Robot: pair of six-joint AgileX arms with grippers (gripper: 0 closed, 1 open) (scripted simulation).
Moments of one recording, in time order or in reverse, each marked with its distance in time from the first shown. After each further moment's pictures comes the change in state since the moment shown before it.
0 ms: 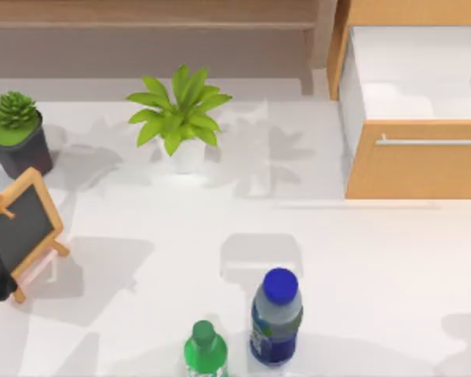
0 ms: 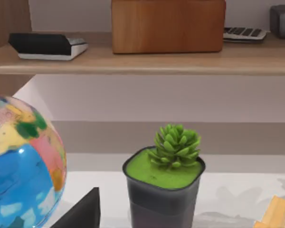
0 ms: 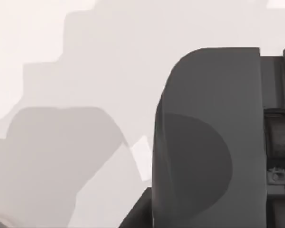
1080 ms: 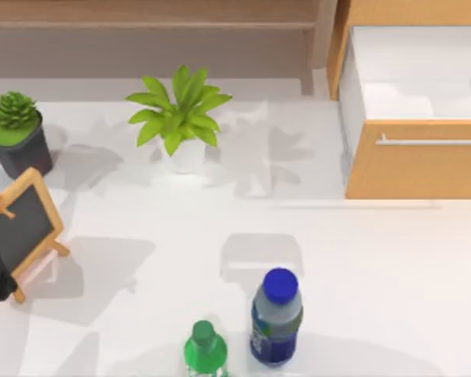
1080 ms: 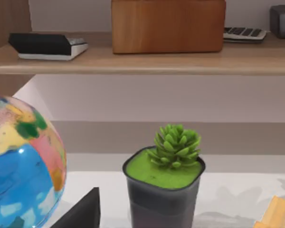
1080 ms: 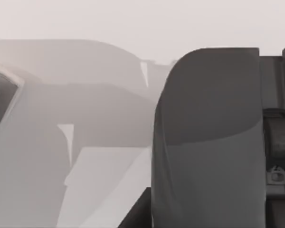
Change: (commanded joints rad) left arm 0.000 0.000 0.000 0.000 0.000 0.000; right arm 0.010 0.041 -0.149 -0.086 0.097 0.031
